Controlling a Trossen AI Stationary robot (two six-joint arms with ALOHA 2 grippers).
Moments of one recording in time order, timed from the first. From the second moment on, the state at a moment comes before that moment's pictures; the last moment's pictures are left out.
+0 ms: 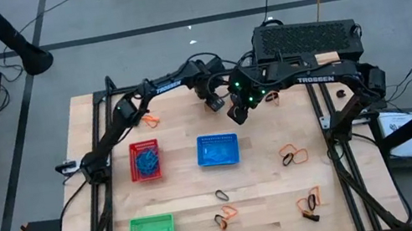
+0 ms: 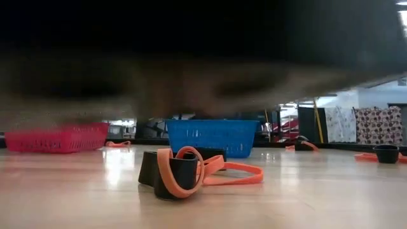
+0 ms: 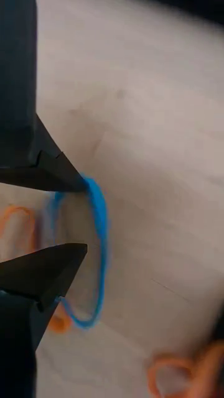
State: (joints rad) left arm 0.50 2.49 2.17 -1.03 0.07 0.01; right arm -0.37 1.59 1.25 -0.75 -0.14 0.43
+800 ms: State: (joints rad) left arm 0.52 2.47 2.18 -1.04 0.14 -0.02; right arm -0.32 1.59 1.25 -0.77 -0.13 0.41
